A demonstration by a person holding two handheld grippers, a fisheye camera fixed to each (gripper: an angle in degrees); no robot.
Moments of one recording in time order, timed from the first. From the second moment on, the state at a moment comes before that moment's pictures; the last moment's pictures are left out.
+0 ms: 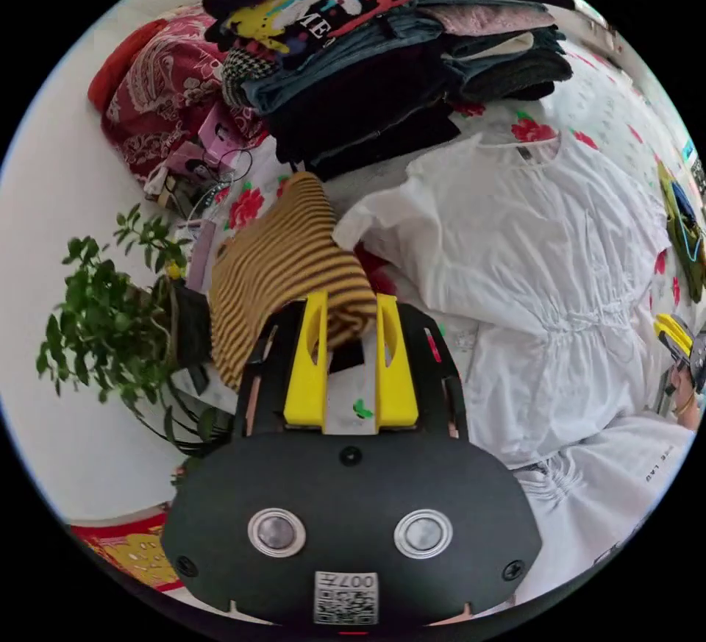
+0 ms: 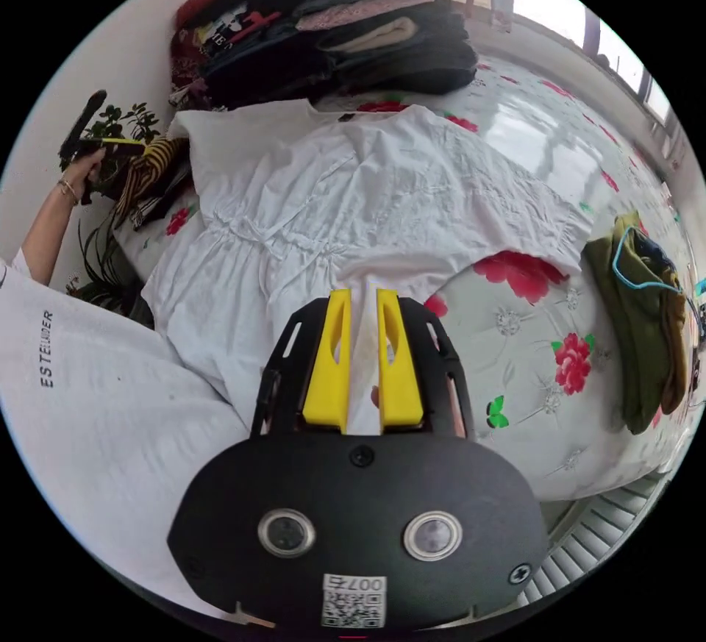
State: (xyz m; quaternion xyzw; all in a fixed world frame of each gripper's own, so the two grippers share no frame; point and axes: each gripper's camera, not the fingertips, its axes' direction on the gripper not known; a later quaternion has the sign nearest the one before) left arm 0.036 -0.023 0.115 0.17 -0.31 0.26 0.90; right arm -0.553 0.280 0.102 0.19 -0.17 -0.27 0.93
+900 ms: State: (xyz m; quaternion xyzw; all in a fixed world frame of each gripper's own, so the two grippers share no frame) left arm -0.140 0.099 0.143 0.16 -0.15 0.21 0.95; right arm -0.497 0.354 0.170 0.09 -0.10 -0.24 0.96
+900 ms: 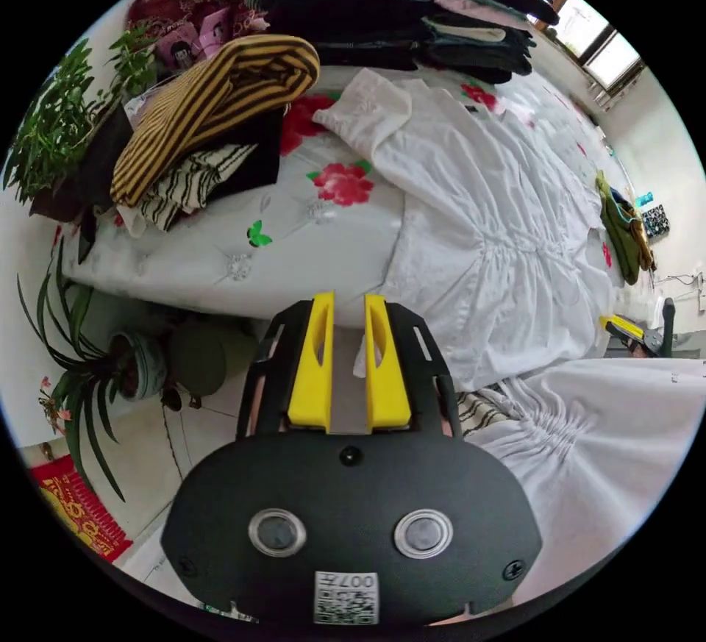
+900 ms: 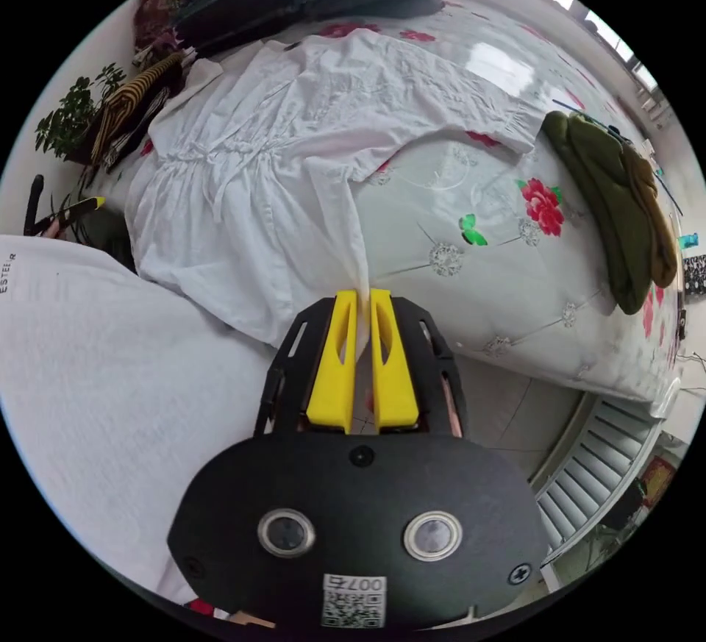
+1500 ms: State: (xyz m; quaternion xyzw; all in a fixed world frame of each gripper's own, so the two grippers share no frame) left arm -0.170 -0.121 0.145 0.20 -0.06 0.10 0.97; right arm -0.528 0.376 0.150 0.11 -0.16 -0.13 0.97
